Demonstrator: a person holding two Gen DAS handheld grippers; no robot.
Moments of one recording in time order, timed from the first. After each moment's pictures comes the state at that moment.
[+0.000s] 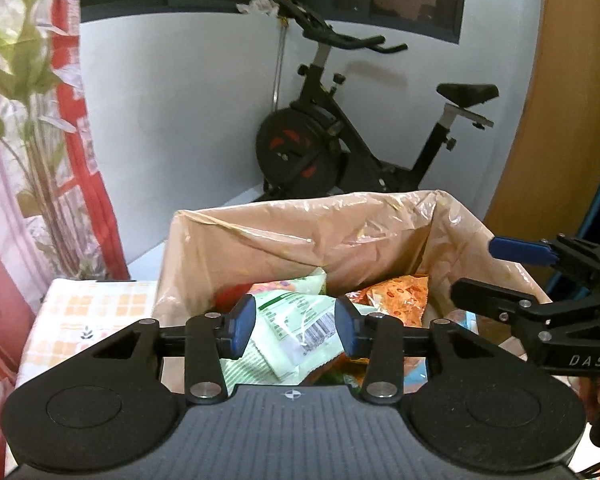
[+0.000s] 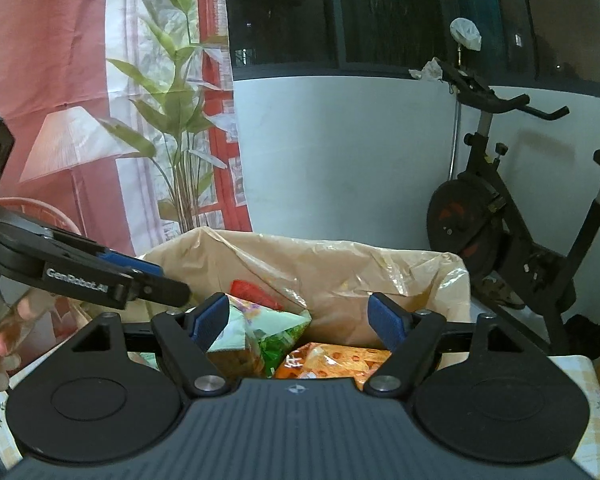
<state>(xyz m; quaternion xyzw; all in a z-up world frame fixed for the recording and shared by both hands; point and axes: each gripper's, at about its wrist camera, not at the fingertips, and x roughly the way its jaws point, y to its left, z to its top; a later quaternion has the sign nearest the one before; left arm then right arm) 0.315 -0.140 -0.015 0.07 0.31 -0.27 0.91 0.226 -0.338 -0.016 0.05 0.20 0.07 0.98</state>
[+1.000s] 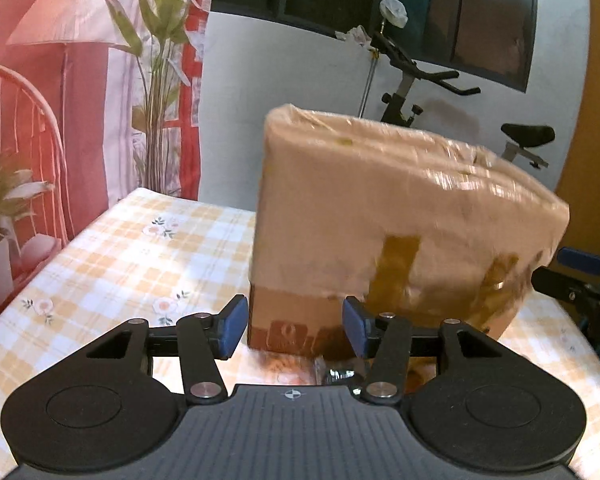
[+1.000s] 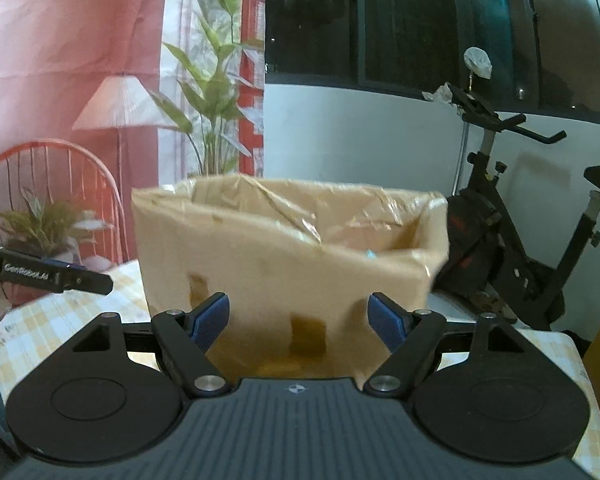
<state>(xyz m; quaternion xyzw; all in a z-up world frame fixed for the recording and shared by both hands) 0.179 -0.071 -0.103 -0.01 0.27 -0.15 0.95 0.116 -0.322 -0.080 0.00 0.17 0.08 0.98</state>
